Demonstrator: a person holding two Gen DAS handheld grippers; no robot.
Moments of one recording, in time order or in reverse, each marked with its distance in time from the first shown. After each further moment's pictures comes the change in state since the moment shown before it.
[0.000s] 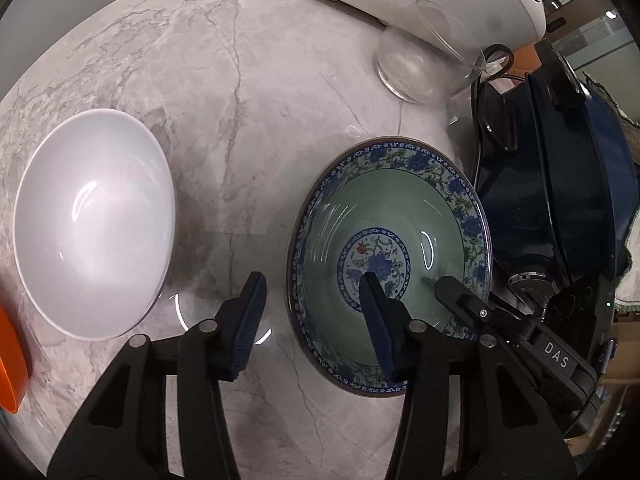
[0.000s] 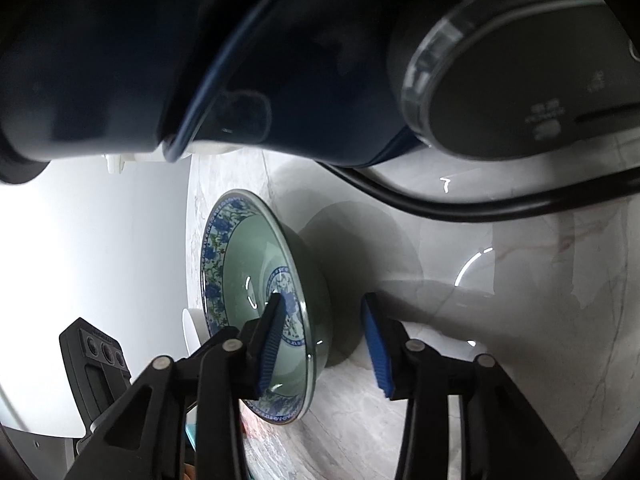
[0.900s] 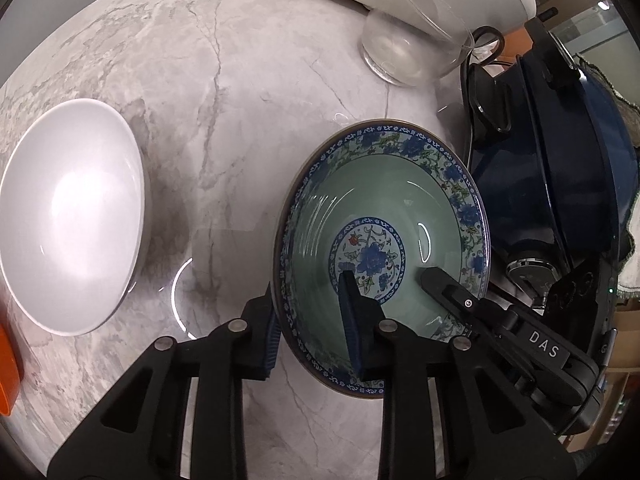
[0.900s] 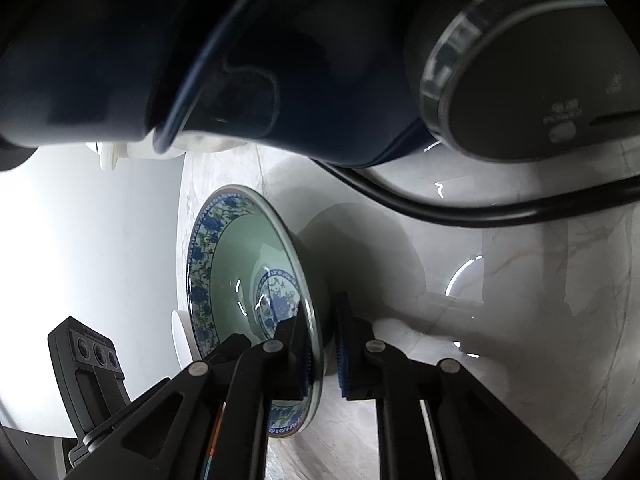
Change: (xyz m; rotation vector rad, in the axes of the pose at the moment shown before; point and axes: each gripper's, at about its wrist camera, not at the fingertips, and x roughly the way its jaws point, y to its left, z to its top) left arm 0.009 -0.011 -0.008 0.032 0.026 -0.013; right arm 0.009 0.009 -0.010 -0.024 -0.014 -0.046
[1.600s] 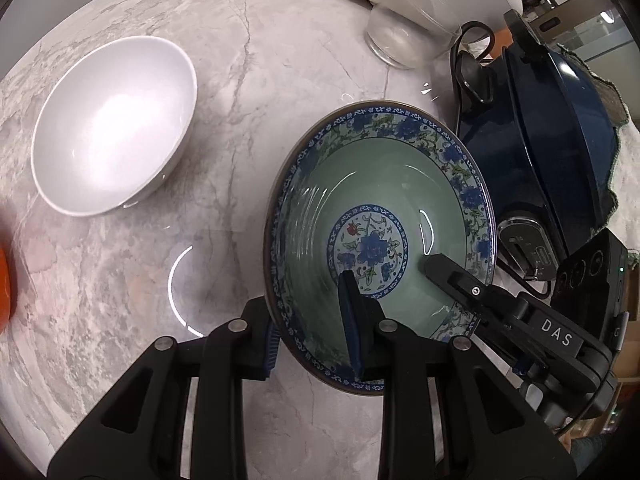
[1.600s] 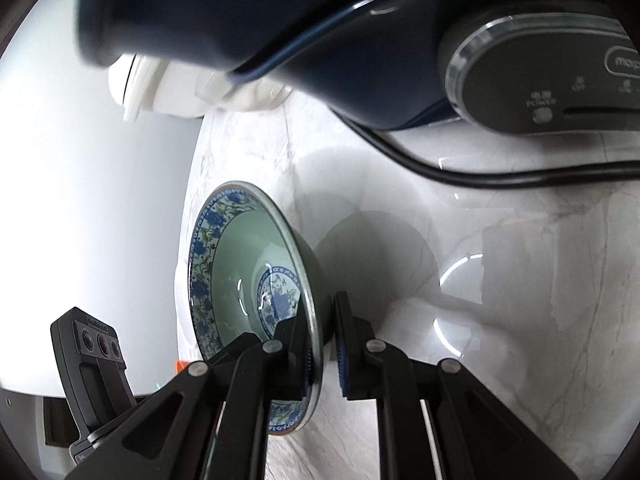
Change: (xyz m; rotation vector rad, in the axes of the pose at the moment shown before) left arm -0.026 0.004 -0.055 -0.047 -0.011 -0.003; right arm -0.007 0.023 -0.020 -0.125 0.082 -0.012
